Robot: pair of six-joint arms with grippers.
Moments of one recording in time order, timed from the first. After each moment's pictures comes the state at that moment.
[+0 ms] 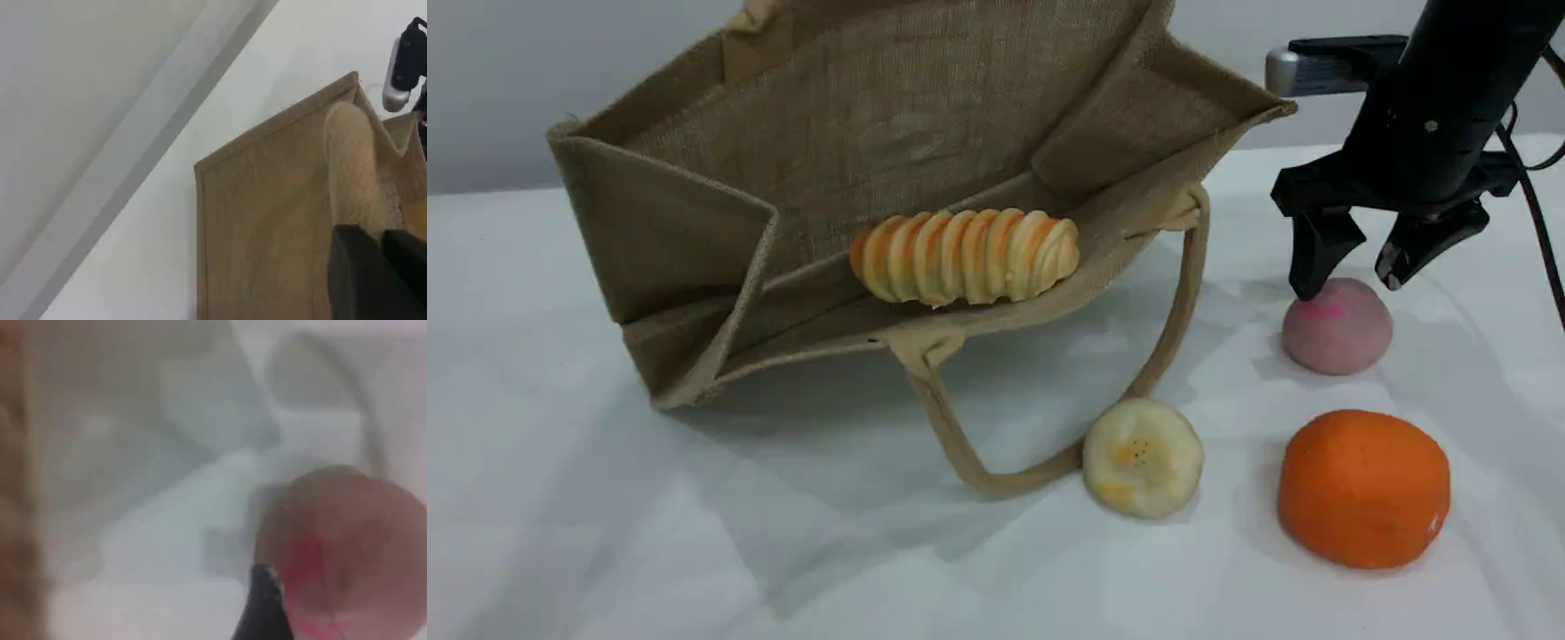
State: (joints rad) left arm -0.29 1.93 -2.22 -0.45 1.22 0.75; right arm 0.11 2.17 -1.39 0.16 0.66 -0.11
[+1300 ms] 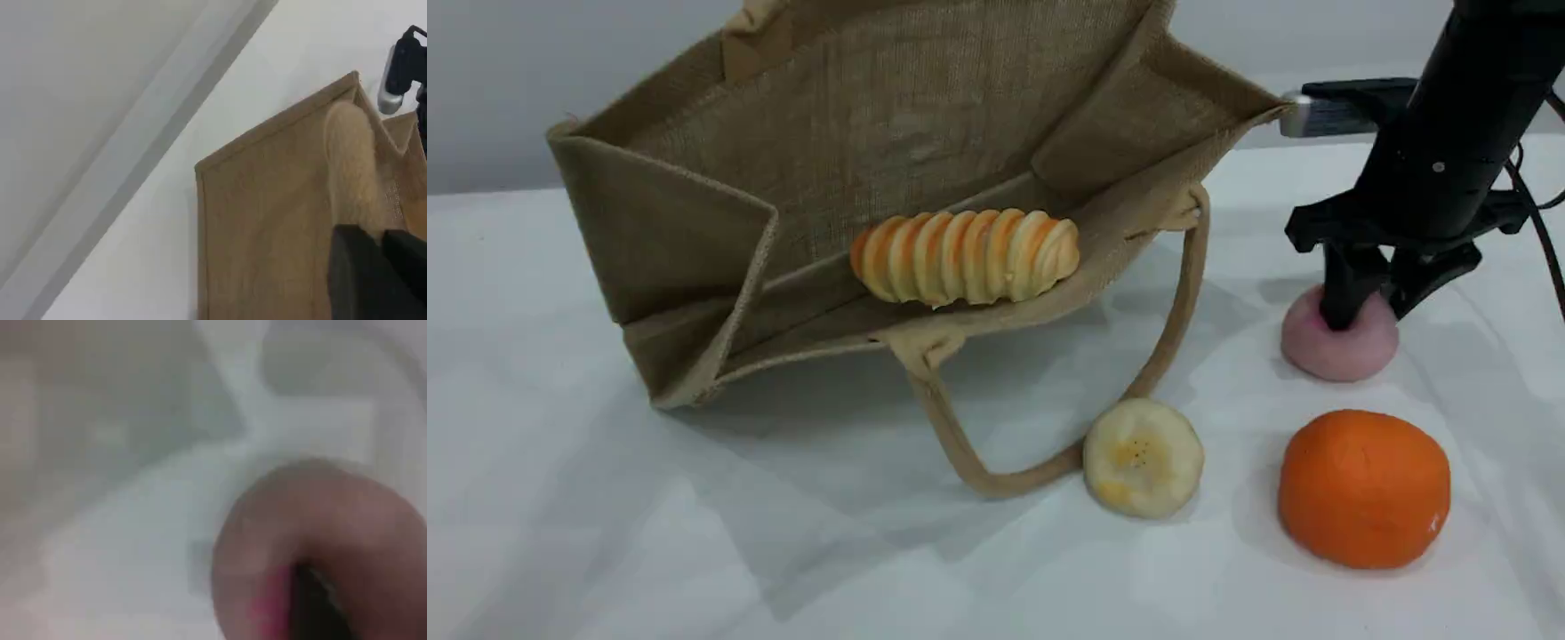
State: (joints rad) left arm -0.29 1.93 -2.22 -0.45 1.22 0.75; right arm 0.08 2.23 -1.39 0.15 0.65 -0.11
